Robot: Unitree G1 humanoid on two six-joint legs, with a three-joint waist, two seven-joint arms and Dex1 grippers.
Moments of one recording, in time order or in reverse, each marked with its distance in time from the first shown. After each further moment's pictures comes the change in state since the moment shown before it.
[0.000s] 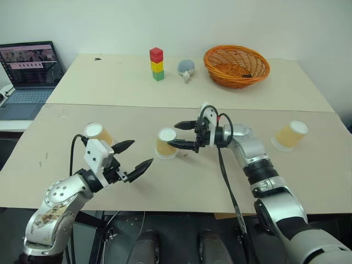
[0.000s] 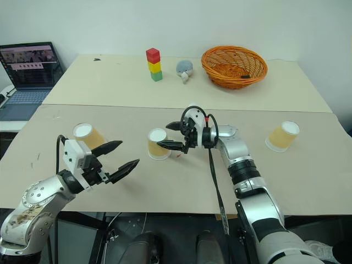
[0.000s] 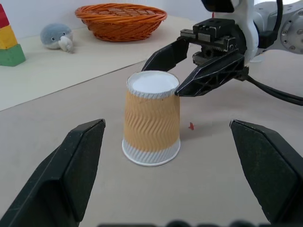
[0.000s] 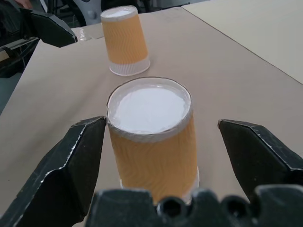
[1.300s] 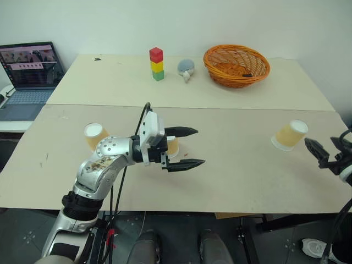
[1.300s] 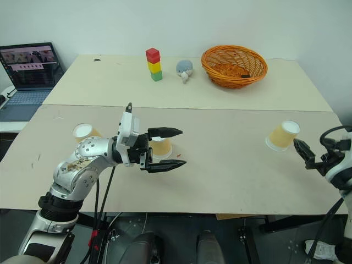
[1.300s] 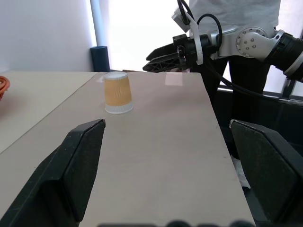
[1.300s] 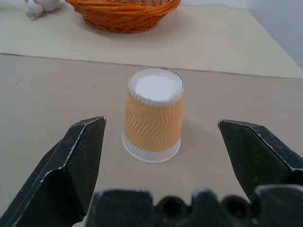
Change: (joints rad) left arm -0.520 -0.098 -0.333 0.273 -0.025 0.007 -0.359; right arm 0.808 -0.389 -0.830 -0.638 0.161 0.277 -0.531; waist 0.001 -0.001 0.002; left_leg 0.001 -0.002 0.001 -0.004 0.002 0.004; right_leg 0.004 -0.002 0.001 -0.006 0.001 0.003
